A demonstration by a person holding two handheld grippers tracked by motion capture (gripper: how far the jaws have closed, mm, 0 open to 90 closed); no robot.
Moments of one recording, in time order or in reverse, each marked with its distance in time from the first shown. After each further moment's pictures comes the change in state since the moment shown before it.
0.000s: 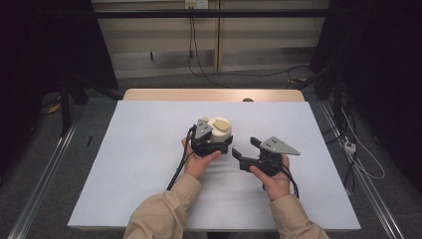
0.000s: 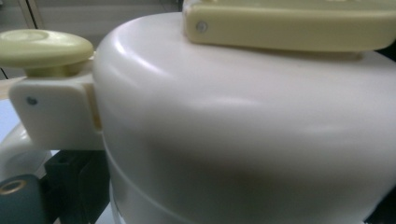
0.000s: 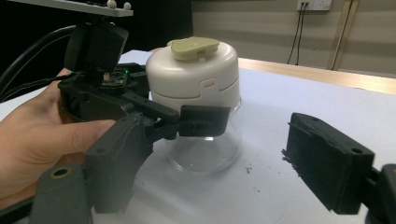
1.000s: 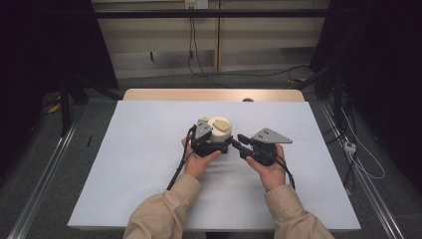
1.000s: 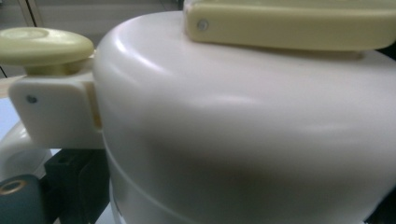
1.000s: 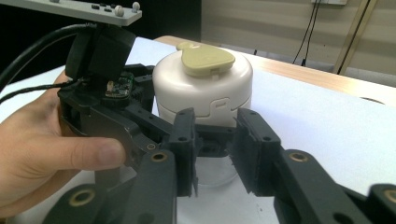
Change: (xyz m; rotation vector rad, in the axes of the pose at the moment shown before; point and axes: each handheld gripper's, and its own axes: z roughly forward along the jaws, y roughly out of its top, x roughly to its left) left arm 0.000 0.000 0.000 0.000 -0.003 -0.009; right arm 0.002 0.021 0.015 0.069 0.032 -0.068
